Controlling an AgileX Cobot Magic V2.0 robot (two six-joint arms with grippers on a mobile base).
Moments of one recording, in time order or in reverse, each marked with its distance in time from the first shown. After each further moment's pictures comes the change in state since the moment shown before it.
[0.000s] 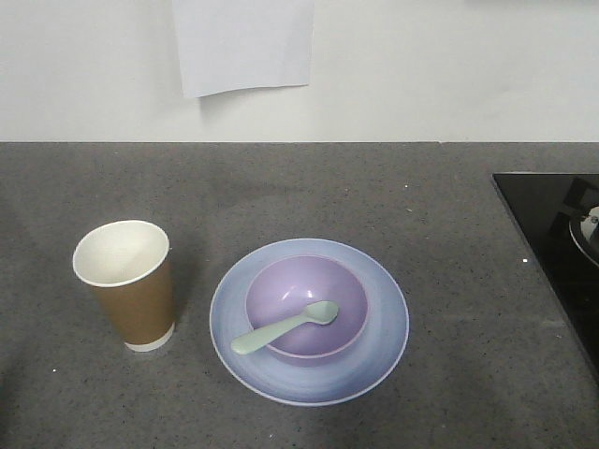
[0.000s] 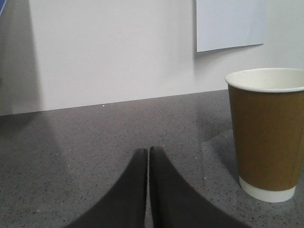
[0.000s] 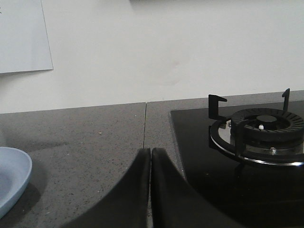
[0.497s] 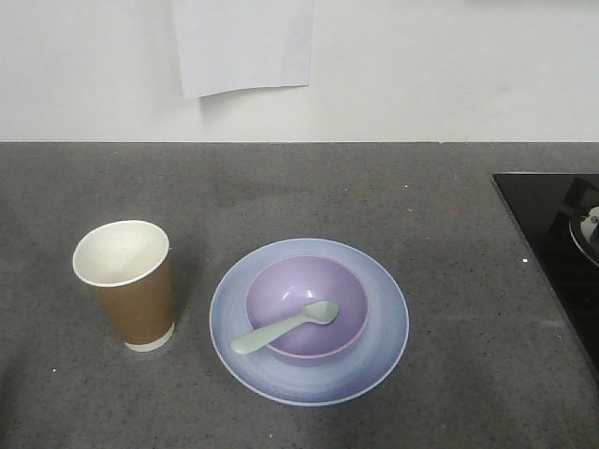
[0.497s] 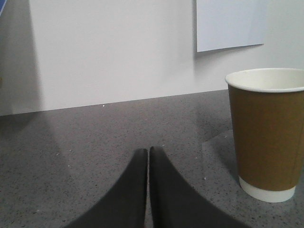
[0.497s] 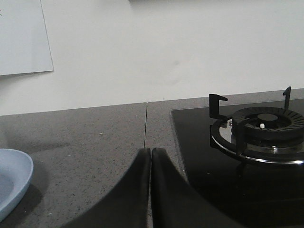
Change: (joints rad) left arm 0.000 0.000 0.000 0.000 0.000 0.000; right arm 0.000 0.000 0.000 0.002 0.000 0.010
